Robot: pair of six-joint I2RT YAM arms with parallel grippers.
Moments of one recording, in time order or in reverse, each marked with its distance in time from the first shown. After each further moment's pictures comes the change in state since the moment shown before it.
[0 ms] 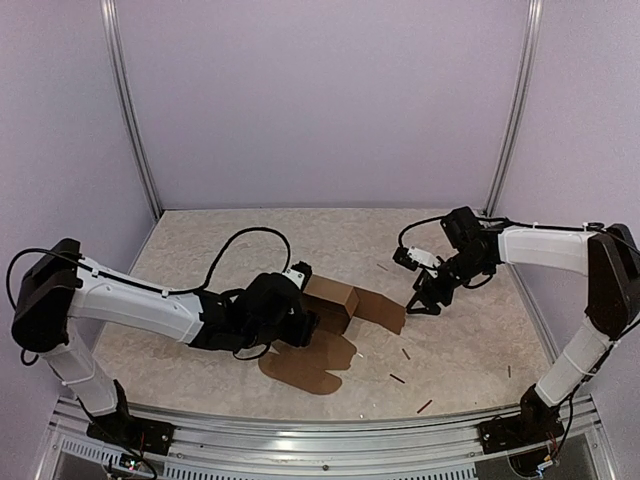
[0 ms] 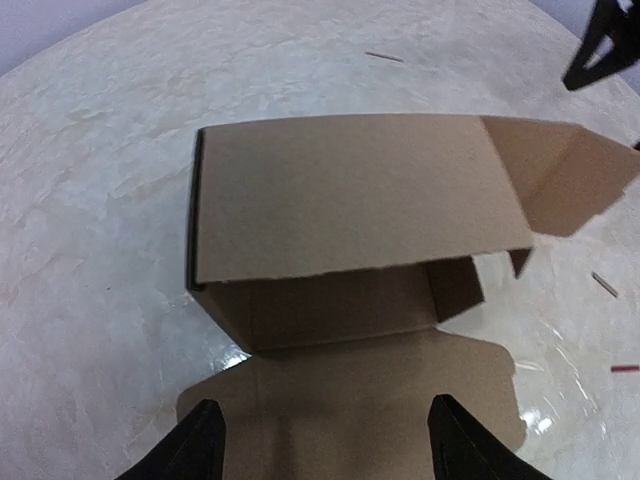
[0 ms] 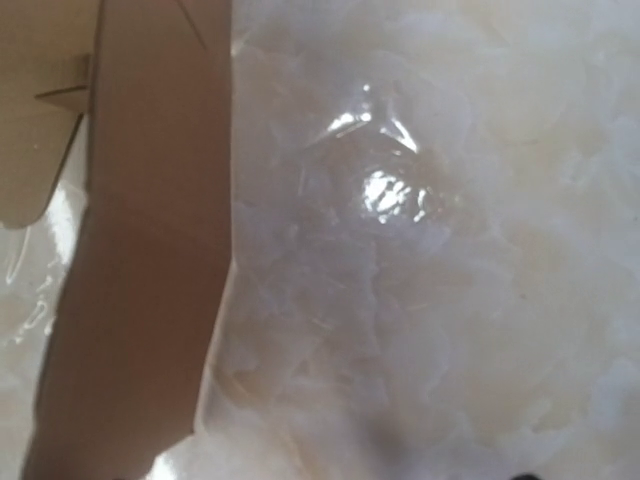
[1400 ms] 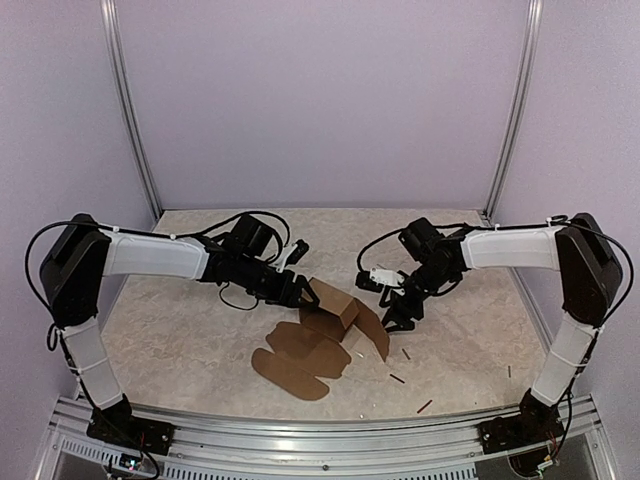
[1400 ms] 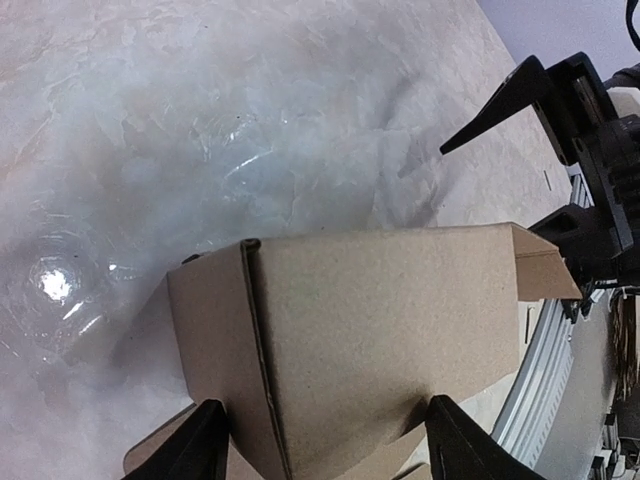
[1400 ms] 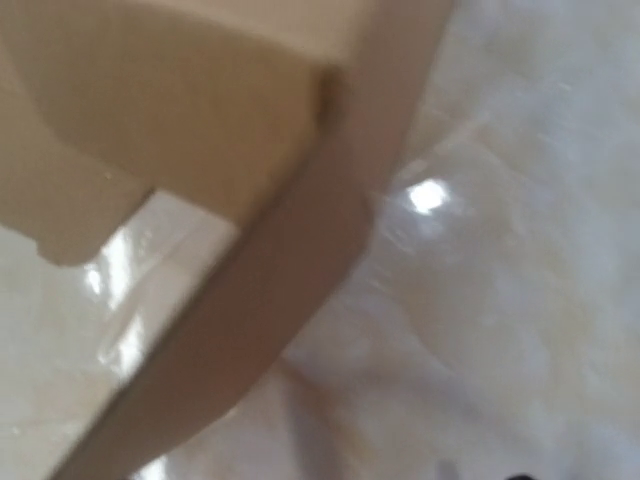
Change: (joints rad) left arm 0.384 0.135 0.266 -0.270 0.961 0.110; right arm 0.201 0.145 0.090 -0.007 0.006 -0.100
